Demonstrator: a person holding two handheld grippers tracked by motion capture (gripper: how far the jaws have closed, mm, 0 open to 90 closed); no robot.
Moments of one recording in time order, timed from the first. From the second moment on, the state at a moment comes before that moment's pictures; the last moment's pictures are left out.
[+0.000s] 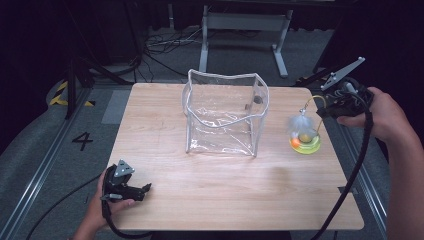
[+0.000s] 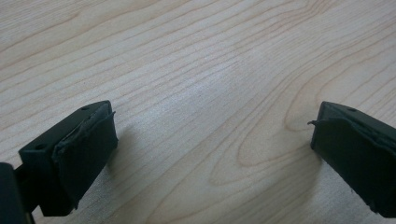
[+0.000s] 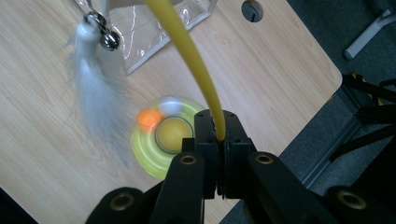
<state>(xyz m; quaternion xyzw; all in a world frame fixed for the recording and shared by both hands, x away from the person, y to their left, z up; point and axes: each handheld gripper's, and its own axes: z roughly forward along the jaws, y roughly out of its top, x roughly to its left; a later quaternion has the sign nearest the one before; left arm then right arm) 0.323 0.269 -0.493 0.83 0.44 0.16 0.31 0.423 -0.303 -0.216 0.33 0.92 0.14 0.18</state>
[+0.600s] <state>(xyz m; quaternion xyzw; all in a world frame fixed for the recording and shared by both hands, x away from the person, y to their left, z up) 0.323 0.269 -0.493 0.83 0.44 0.16 0.31 0.434 -0.294 -0.179 0.32 0.91 0.15 0.20</state>
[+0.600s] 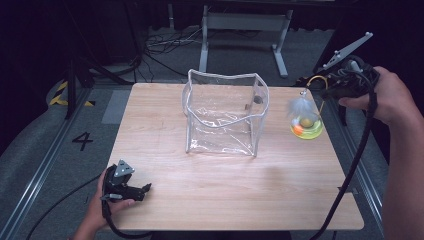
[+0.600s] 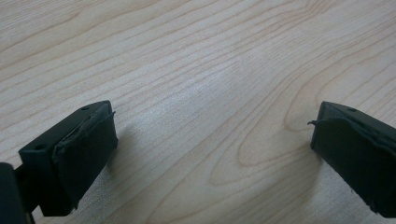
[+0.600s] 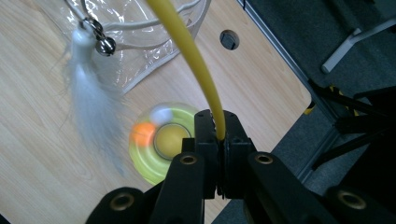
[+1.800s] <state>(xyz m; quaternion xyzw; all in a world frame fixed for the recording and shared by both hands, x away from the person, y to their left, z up) 0.323 0.269 -0.493 0.83 0.44 0.16 0.31 0.465 -0.219 -0.116 0.28 0.91 0.20 0.22</state>
